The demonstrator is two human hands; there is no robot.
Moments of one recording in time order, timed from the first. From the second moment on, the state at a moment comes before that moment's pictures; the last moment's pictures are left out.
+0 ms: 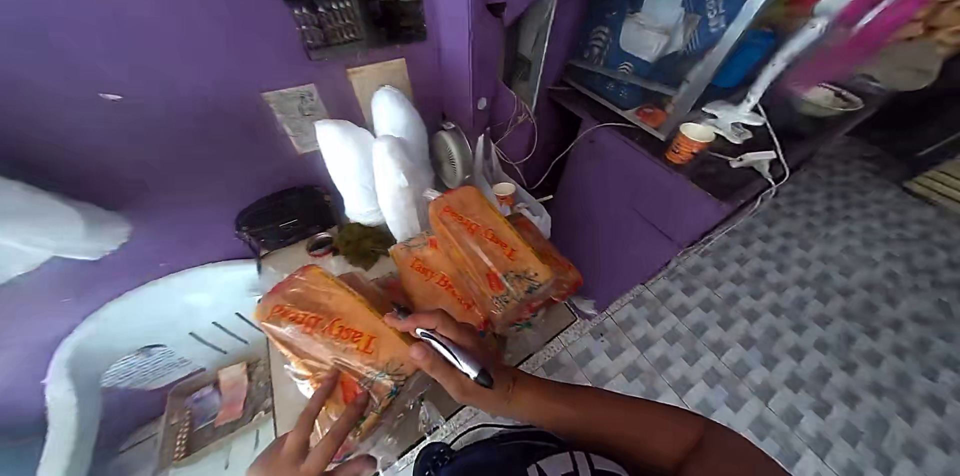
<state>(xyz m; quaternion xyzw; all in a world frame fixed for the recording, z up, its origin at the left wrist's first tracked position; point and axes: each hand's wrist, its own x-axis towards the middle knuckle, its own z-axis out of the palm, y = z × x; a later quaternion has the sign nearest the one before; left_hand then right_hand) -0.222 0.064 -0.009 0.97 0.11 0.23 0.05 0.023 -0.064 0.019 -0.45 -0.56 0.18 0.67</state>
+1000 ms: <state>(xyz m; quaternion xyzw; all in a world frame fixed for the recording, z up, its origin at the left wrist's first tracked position) -0.102 -0.093 0.038 0.82 0.47 0.33 0.03 0.292 -0.244 -0.120 -0.66 -0.53 0.13 0.51</state>
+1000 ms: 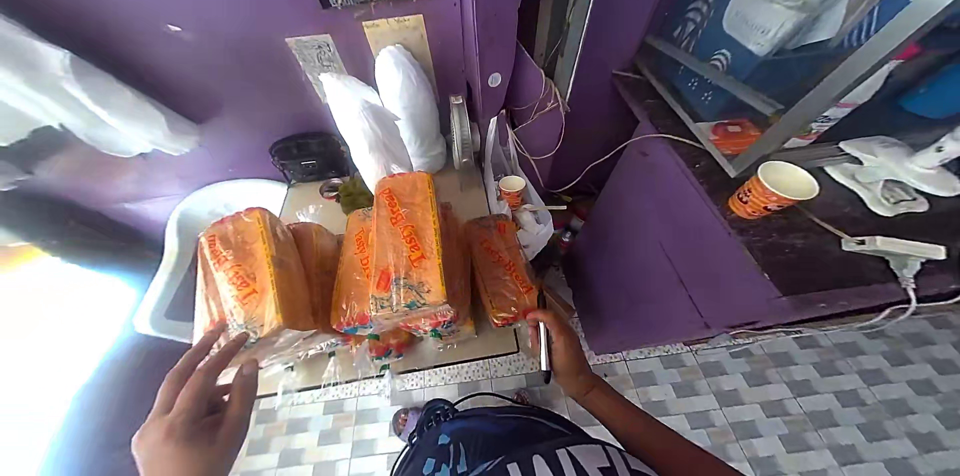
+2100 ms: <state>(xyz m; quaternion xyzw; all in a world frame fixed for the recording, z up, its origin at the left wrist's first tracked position) 0.095 -0.134 0.089 0.79 0.29 0.51 0.18 0.215 -0.140 0.269 -0.43 -0.49 0.17 0.74</state>
